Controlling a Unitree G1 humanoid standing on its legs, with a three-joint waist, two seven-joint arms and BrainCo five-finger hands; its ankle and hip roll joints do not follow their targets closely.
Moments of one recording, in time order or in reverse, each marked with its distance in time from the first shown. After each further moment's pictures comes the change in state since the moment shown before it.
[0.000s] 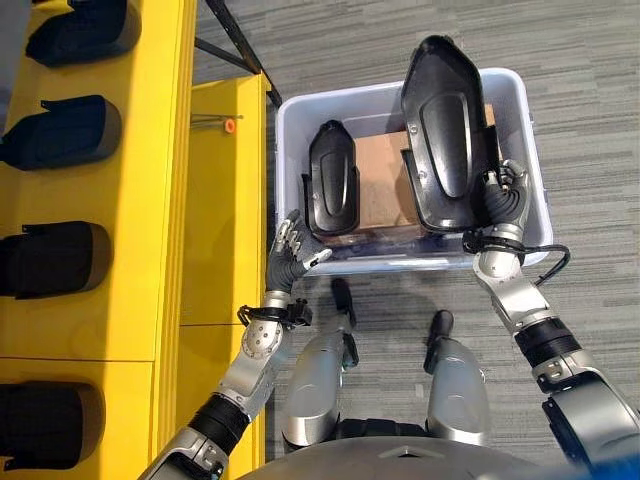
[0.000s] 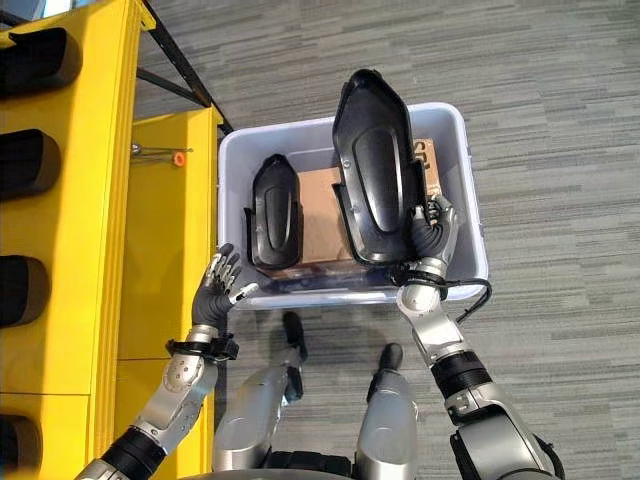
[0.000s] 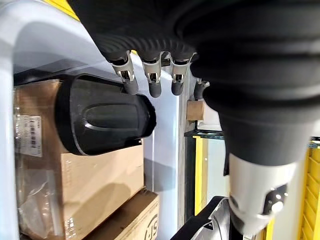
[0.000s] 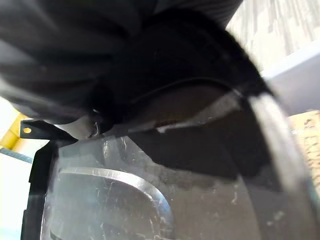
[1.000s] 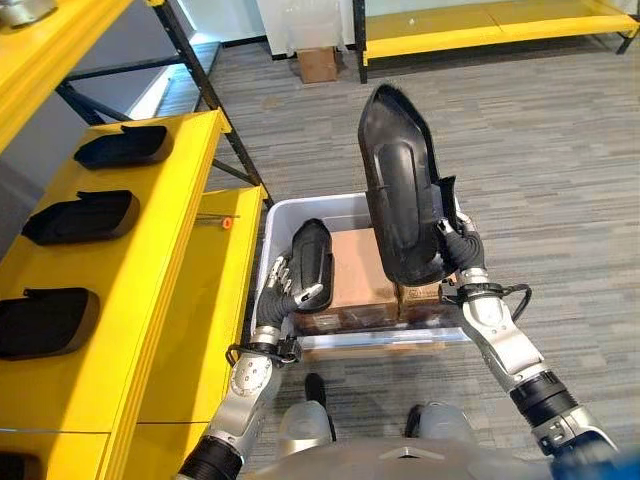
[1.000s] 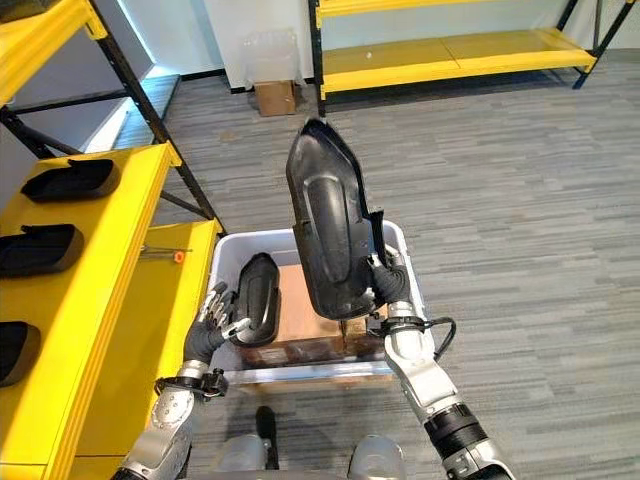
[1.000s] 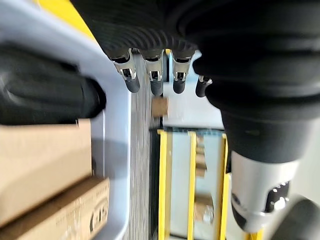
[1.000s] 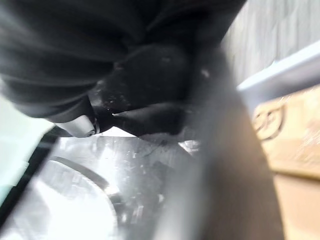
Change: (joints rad) left arm 0.150 -0.039 0.095 0.007 0.066 0.043 -0.083; right arm 0.267 0.041 0.068 -0.176 0.189 -0.033 0.320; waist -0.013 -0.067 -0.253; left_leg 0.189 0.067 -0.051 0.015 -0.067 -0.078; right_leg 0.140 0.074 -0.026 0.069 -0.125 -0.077
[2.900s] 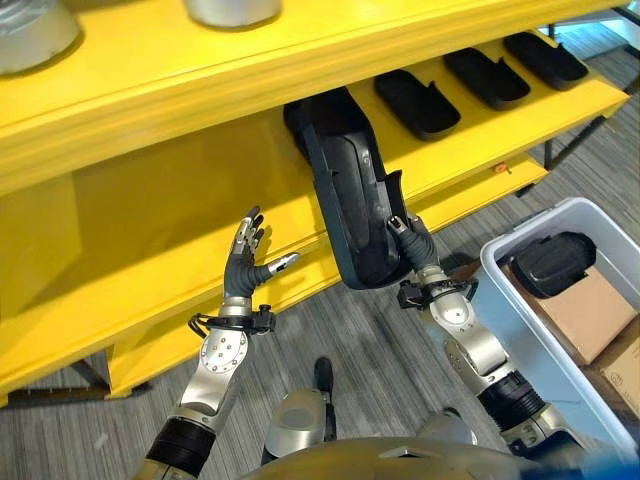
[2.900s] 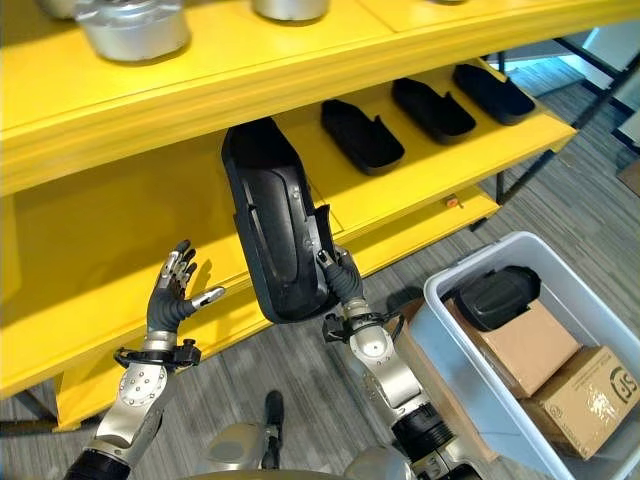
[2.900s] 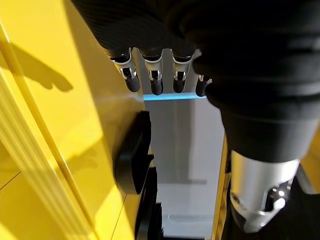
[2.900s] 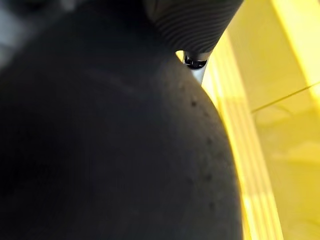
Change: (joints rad) left arm -0.045 0.092 0.118 -0.152 0.148 0.000 0.053; right arm -0.016 0.122 0.094 -0.172 0.117 0.054 0.157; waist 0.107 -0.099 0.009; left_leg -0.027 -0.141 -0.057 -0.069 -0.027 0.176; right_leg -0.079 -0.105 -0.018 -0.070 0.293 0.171
